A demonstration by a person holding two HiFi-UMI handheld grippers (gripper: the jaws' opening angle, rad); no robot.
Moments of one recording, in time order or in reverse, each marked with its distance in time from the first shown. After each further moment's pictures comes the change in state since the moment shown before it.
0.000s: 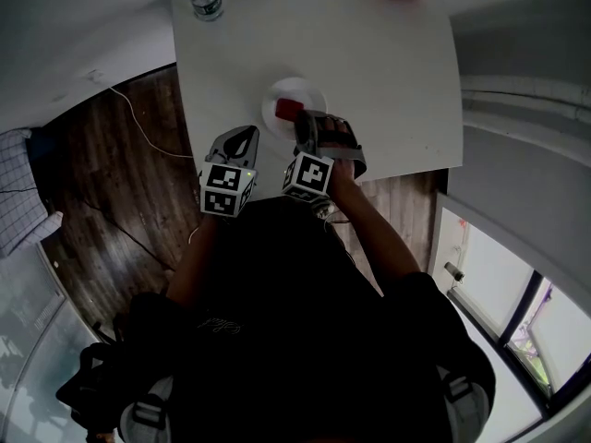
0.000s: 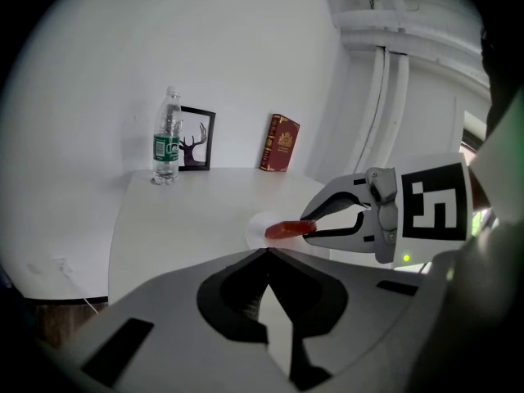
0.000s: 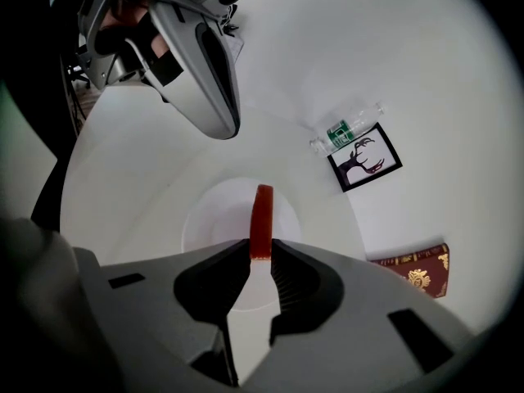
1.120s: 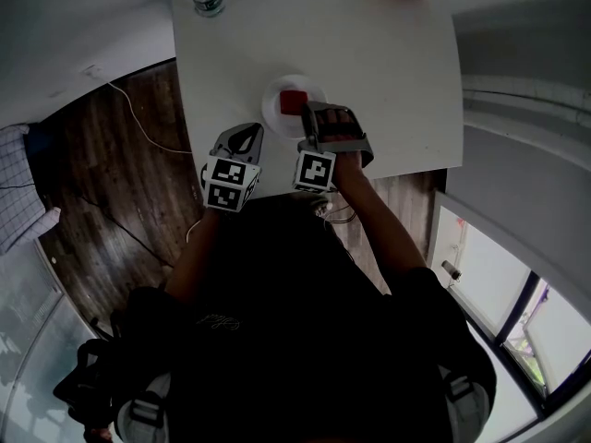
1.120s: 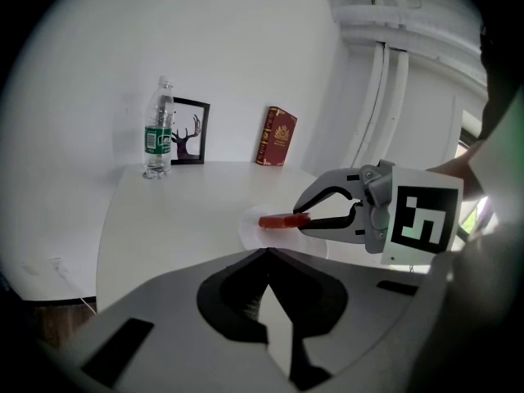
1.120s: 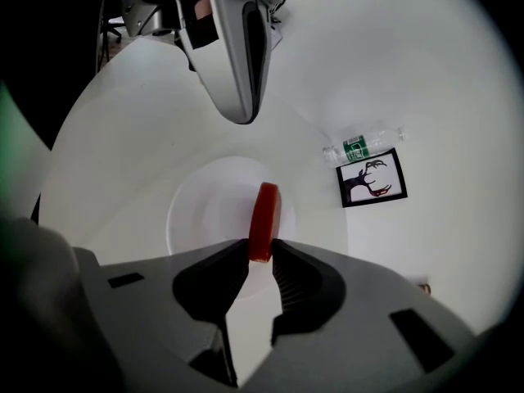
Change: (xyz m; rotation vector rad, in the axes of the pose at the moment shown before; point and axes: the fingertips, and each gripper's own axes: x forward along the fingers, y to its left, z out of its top) left arm 0.013 -0.005 -0.007 0.008 0.032 -0.028; right arm 0.008 -0.010 -0.003 -0.231 -0.006 -0.060
